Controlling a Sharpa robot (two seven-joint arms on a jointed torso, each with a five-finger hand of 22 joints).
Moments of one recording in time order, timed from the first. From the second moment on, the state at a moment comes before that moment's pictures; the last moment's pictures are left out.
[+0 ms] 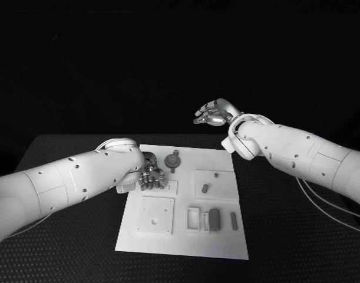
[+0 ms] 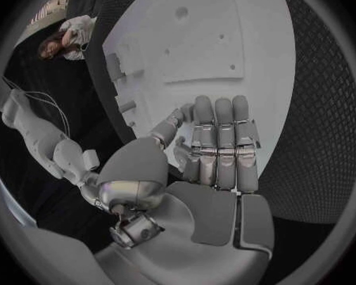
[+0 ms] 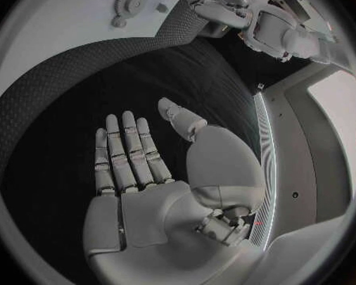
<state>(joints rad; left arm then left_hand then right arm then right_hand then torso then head) 1.39 -0.36 -0.21 1.05 -1.03 0.20 -0.49 0.88 0.09 0.47 -0.29 0.04 1.08 0.07 0.24 0.73 1.37 -0.02 0.40 0.75 1.17 -0.01 0.55 0.97 0.01 1.11 -0.11 0.07 1.19 1.29 -0.55 0.05 0.99 -0.86 -0.37 0.10 1.07 -0.10 0.64 -0.27 0.10 0.79 0.20 0.28 0.42 0.94 0.18 0.34 0.07 0.76 0.21 0.37 0.41 0.13 0.37 0.23 0.31 1.18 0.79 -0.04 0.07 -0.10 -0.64</state>
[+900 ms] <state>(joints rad) 1.38 -0.40 -0.21 1.06 -1.04 0.17 -0.51 0.74 -0.01 0.36 -0.27 0.06 1.08 0.07 0.24 0.72 1.35 -0.03 0.41 0.74 1.16 -0.02 0.55 0.96 0.01 1.12 -0.11 0.07 1.18 1.29 -0.56 0.05 0.99 -0.86 -0.37 0.10 1.07 -0.10 0.64 -0.27 0.10 0.79 0.20 0.28 0.42 0.94 0.18 0.33 0.07 0.76 0.21 0.37 0.41 0.13 0.37 0.22 0.31 1.19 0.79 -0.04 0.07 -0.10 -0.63</state>
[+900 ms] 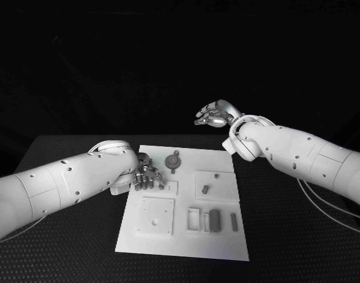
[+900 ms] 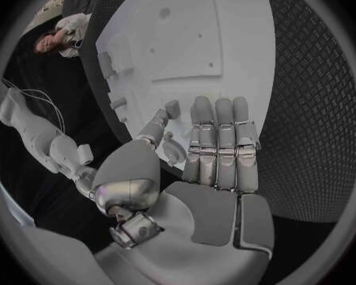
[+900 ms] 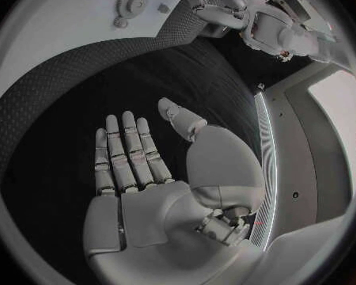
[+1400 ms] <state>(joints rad) 1.40 -0.43 -0.14 1.09 -1.01 0.16 -0.54 0.69 -0.04 0.34 -0.27 0.05 1.07 0.08 0.23 0.71 1.35 -0.03 0.41 0.74 1.16 -0.02 0.56 0.95 0.01 1.12 -0.11 0.07 1.18 1.29 -0.56 0.05 0.98 -0.86 -0.37 0.10 1.07 -0.10 0.63 -0.27 0.10 0.79 0.20 0.28 0.42 0.94 0.18 0.33 0.07 0.75 0.21 0.37 0.41 0.13 0.37 0.22 0.30 1.19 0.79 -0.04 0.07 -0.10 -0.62</state>
